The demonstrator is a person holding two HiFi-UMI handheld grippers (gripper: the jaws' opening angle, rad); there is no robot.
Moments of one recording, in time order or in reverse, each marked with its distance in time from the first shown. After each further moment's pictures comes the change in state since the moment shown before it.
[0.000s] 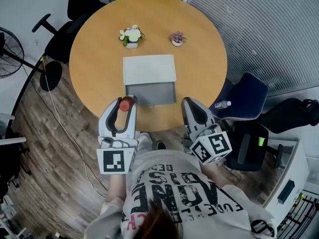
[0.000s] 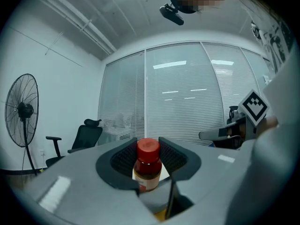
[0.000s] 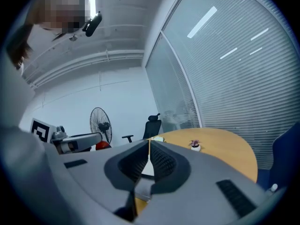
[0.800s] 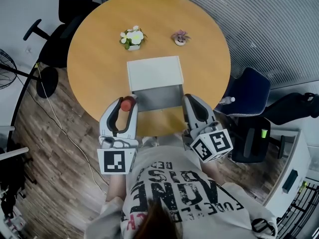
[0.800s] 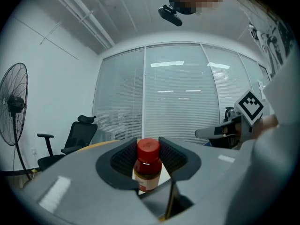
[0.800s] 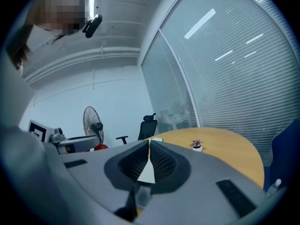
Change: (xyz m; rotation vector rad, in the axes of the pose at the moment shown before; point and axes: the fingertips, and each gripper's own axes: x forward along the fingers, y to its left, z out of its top) left arm 0.027 0.045 -0.016 -0.033 0.047 -0.095; right arm 0.052 0.012 -0.002 0.012 -0.004 -0.075
